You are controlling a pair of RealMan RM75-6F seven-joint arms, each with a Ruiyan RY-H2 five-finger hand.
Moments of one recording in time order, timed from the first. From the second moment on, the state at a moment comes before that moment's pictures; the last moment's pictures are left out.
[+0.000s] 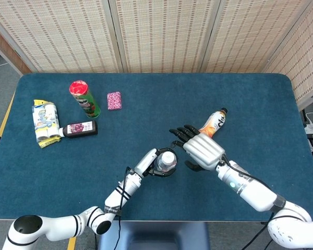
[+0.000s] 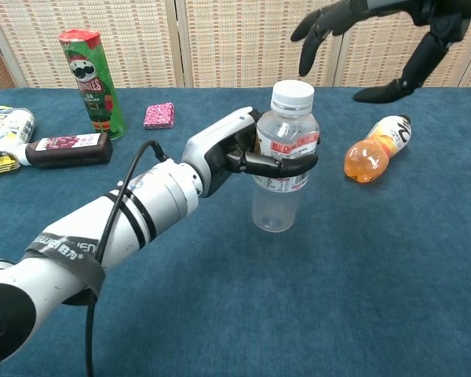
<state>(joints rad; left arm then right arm) -0.87 -1.98 -0.28 -1.20 1.40 0.99 -0.74 0.90 -0.84 0.14 -2.14 -1.06 0.79 -0.31</state>
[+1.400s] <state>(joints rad) -0.84 -2.03 -0.30 -1.03 1.37 1.05 -0.79 0.83 -0.77 0.14 -2.16 -1.13 0.83 -0.24</state>
